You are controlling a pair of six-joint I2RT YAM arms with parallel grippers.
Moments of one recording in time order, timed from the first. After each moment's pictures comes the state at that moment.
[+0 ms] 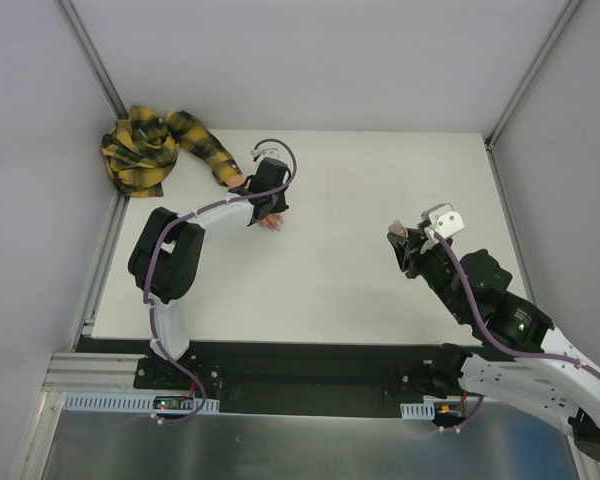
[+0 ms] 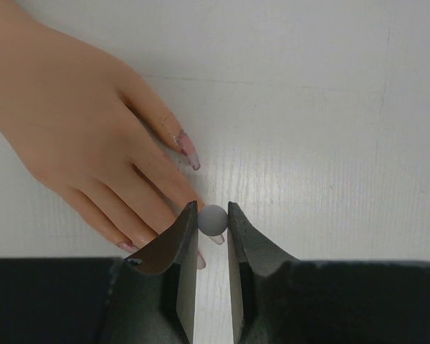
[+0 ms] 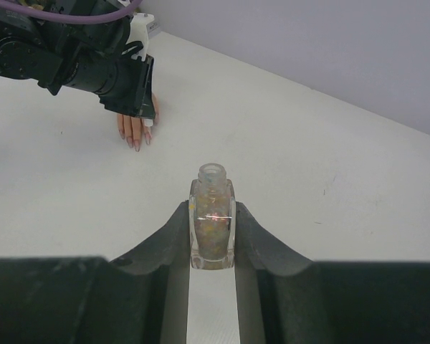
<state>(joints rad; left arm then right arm) -0.51 1.92 1.30 -0.14 -0.25 -0.49 0.98 0.58 0.87 -0.40 0.48 -0.04</state>
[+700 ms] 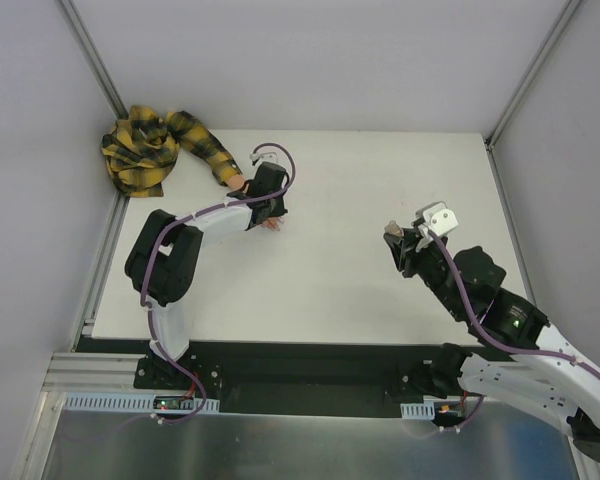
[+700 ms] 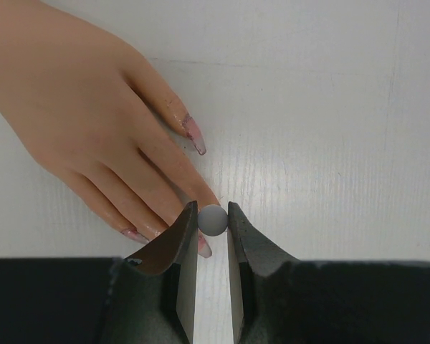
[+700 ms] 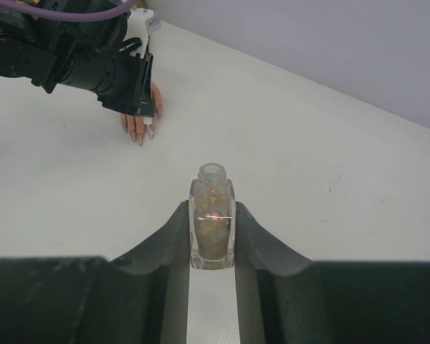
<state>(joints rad) -0.51 1.89 1.25 -0.12 -0.24 -0.49 0.96 0.60 0.87 -0.40 0.45 -0.03</state>
